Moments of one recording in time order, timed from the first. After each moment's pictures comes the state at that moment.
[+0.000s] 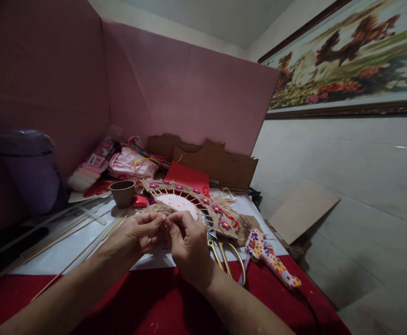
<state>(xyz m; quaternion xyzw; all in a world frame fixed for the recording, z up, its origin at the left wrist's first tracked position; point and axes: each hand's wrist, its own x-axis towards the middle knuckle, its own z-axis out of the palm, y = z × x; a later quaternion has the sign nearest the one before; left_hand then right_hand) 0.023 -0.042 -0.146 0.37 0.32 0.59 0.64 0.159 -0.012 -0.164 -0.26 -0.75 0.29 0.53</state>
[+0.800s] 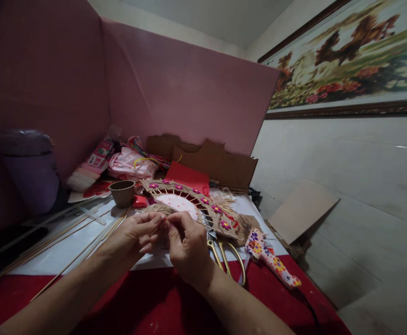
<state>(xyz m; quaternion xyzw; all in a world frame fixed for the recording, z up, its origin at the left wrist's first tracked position) 0.024 -0.045 -0.144 0.37 0.34 0.59 0.64 0.161 -0.012 -0.165 -0.26 -0.77 0.26 0.52</state>
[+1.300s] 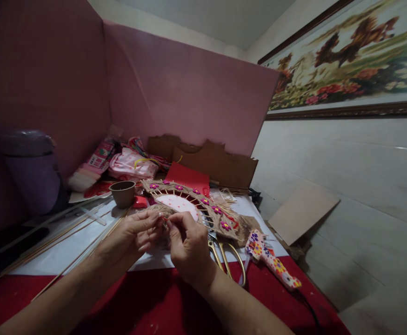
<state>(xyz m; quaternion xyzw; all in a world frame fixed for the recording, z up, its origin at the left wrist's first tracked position) 0.023 -0.051 -0.136 0.33 0.34 0.61 0.63 0.161 -0.012 -0.164 -0.27 -0.77 0.22 0.53</state>
